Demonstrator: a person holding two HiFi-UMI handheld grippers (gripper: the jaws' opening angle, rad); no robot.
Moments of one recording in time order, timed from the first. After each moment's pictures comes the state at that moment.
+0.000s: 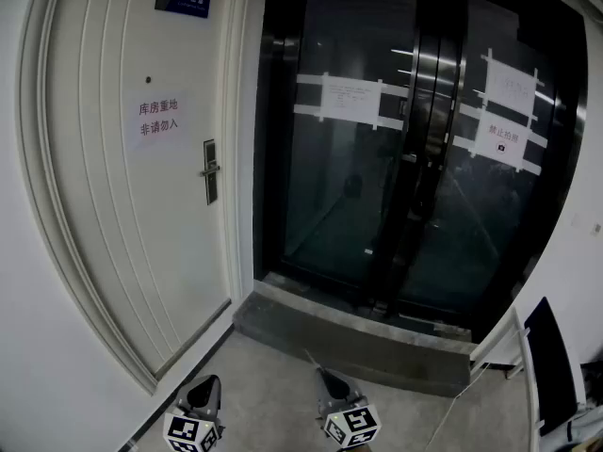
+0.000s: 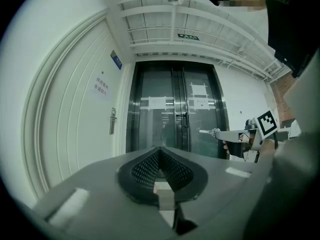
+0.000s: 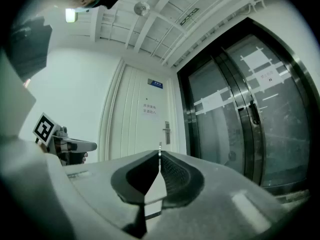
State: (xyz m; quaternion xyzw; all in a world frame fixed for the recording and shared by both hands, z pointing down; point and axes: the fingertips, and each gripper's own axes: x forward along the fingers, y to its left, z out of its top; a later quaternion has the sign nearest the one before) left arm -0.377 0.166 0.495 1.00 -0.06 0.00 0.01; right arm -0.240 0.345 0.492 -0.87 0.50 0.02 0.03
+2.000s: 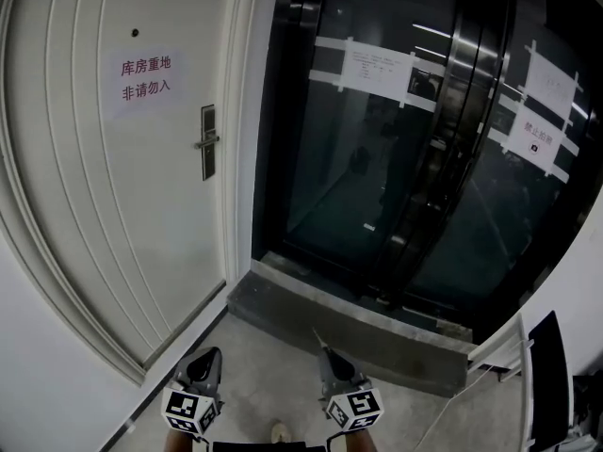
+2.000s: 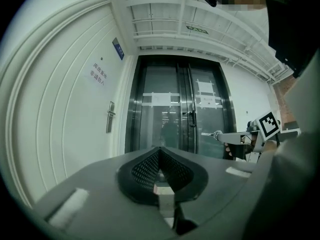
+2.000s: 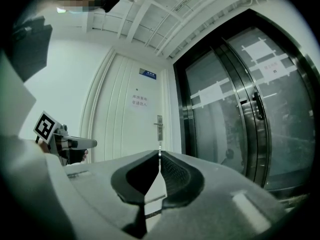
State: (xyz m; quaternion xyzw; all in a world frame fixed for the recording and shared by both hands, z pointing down) left arm -0.244 0.085 0.518 1.00 -0.04 0.01 0.04; right arm -0.115 0.271 0.510 -0.88 0.48 0.00 0.01
